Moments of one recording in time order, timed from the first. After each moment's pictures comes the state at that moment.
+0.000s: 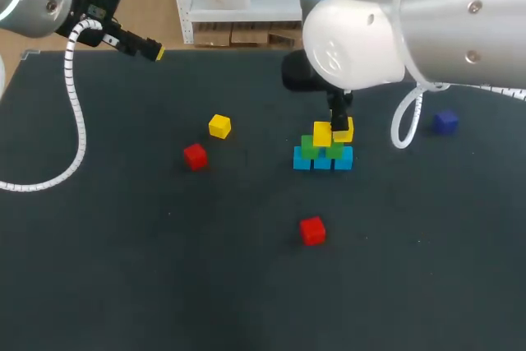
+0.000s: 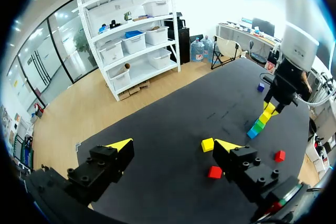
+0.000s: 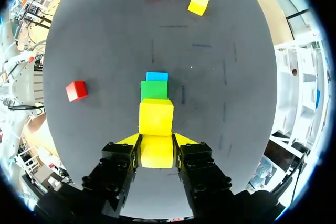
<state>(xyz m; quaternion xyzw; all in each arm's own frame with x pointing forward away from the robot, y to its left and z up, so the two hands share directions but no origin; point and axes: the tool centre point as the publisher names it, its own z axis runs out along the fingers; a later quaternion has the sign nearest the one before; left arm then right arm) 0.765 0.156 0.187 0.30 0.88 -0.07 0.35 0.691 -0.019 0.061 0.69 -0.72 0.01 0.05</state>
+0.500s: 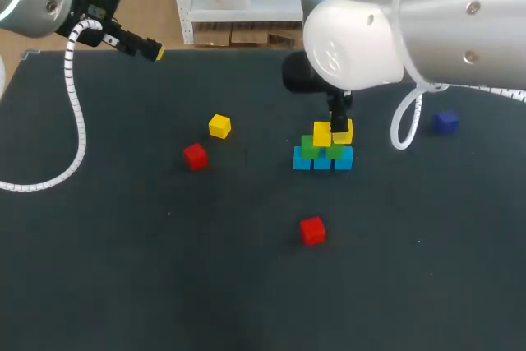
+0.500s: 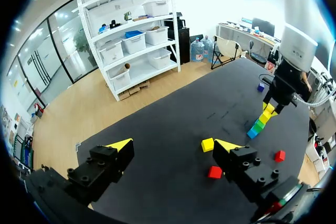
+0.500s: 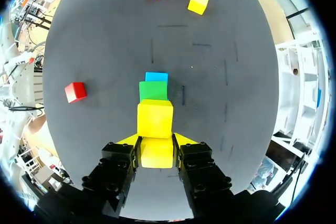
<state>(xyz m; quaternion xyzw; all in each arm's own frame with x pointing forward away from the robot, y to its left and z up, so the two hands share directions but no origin) 0.765 0.156 0.187 0.30 0.88 -0.07 0.35 0.691 -0.019 0.057 0.69 -0.73 0.01 0.05</state>
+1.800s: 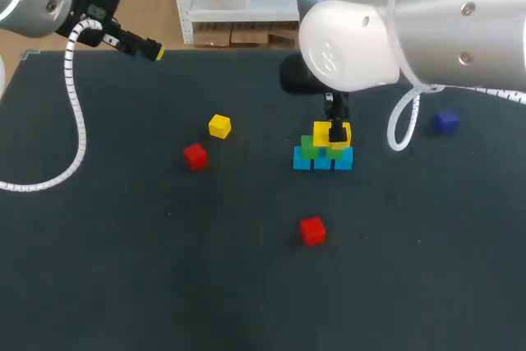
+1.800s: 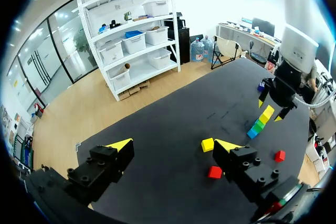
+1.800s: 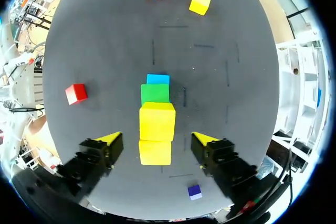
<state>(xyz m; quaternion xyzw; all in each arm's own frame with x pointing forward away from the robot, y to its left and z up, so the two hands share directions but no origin) 0.765 0.156 0.187 0.30 0.88 -0.07 0.35 0.690 -0.016 0.058 0.68 -0.73 0.01 0.05</state>
